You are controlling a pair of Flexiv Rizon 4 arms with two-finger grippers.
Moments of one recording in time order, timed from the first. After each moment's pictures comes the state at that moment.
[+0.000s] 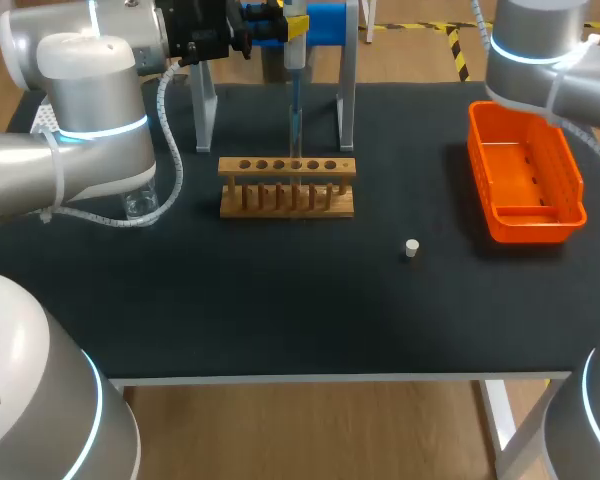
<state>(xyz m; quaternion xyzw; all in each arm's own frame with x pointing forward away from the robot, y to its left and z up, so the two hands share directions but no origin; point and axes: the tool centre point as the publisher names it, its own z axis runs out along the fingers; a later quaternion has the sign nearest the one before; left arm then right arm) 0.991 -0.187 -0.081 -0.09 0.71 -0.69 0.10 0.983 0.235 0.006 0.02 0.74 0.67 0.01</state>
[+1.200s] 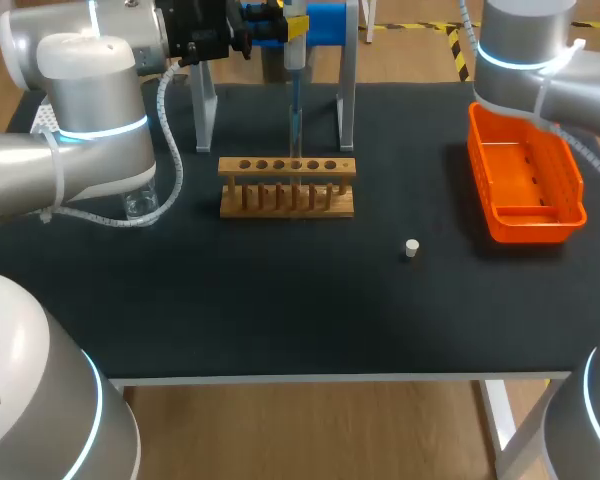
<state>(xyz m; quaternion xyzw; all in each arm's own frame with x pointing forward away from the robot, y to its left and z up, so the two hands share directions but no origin) 0.991 -0.187 -0.082 -0.09 0.71 -0.69 0.10 0.985 0.247 -0.008 0.02 0.74 0.67 0.01</state>
